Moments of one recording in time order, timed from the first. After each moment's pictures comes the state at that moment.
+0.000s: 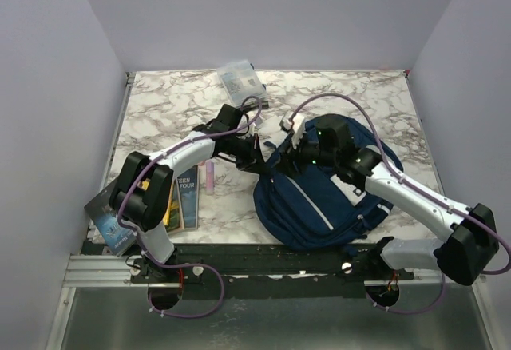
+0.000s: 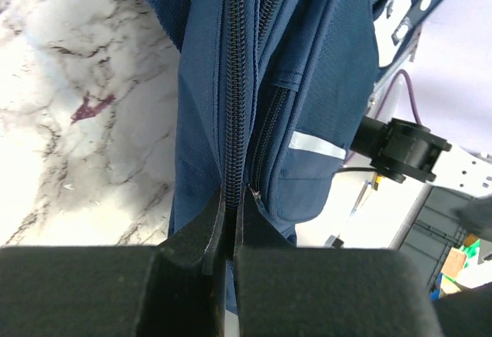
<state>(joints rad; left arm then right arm) -0.50 1.73 1.16 -0.42 0.73 -0.58 0.69 1.23 0.92 -0.21 -0.39 -0.22</state>
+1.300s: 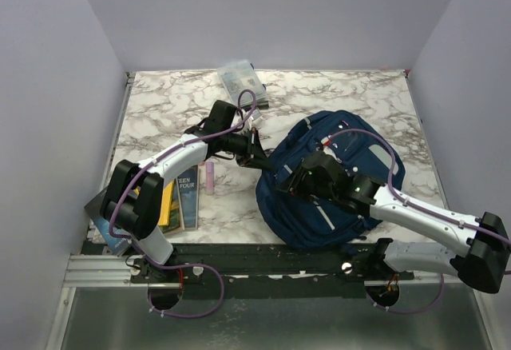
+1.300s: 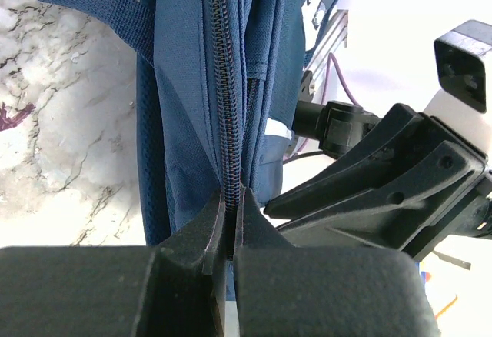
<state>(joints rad) -0.47 1.63 1.12 -0.30 0.89 -0.65 0.92 1.14 0.81 -0.39 0.14 1.23</state>
